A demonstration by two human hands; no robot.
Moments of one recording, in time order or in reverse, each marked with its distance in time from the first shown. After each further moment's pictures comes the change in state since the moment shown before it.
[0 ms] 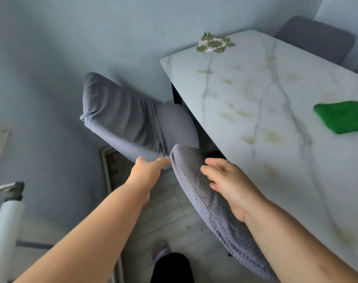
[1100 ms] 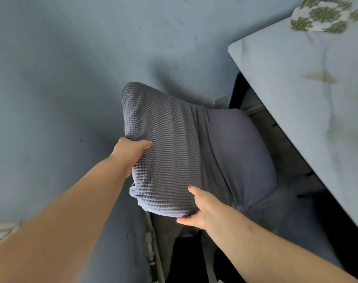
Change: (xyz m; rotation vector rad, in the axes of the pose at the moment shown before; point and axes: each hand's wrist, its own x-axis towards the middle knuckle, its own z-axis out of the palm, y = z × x) left_hand 0.428 0.124 -0.244 0.076 0.119 -0.185; right_hand 0.370 -0.054 0.332 0.616 -0.039 1.023
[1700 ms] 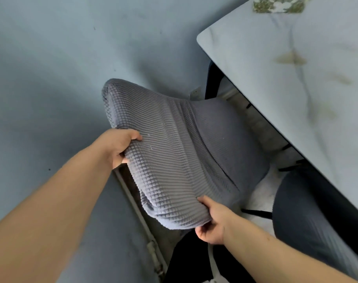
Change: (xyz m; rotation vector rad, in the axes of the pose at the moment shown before) left_hand 0.057 0.065 0.012 -0.002 -0.265 -0.102; right_hand 0.017 0.002 -0.021 0.298 0.029 0.153
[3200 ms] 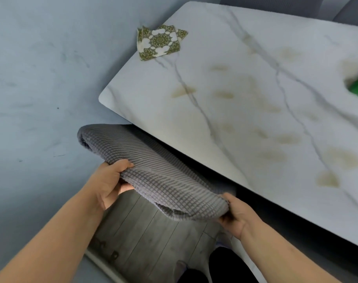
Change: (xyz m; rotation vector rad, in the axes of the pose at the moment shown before) left_hand -0.011 0.053 0.199 0.003 -0.386 0.174; right_hand -0.048 -0.134 -0.149 0.501 -0.140 -0.570
